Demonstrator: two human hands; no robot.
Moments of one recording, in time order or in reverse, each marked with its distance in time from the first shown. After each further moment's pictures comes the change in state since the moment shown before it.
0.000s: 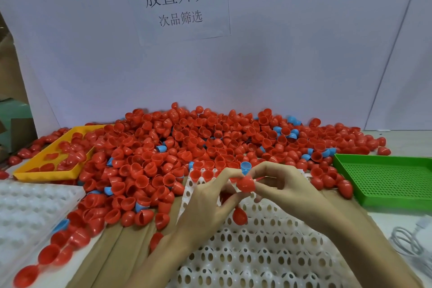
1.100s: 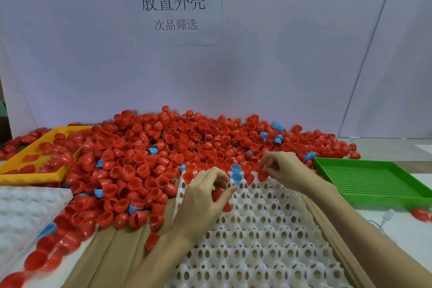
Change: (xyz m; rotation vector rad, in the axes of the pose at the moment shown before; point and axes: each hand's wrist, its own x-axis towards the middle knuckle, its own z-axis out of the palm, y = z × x) left_hand -0.002 -0.009 0.000 0.138 0.099 -0.103; right_hand 0.051 0.043 -0.058 -0.895 0.077 0.135
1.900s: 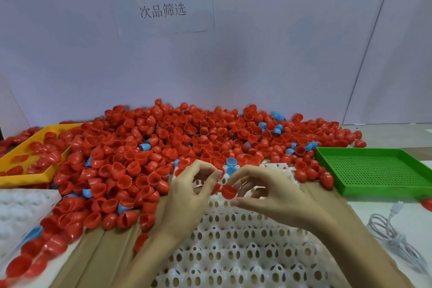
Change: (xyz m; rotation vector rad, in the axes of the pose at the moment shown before) left_hand 0.004 0.003 -0.002 -0.245 0.073 -0.145; right_hand -0.069 -0.060 0.010 0.703 -0.117 -0.210
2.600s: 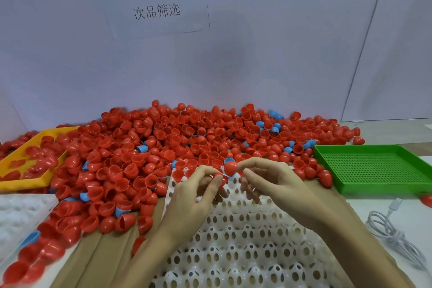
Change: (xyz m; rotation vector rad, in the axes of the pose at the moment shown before) left_hand -0.003 0.004 0.002 -0.010 -0.184 -0.026; right_hand -0.005 0.000 -0.010 0.317 0.079 0.032
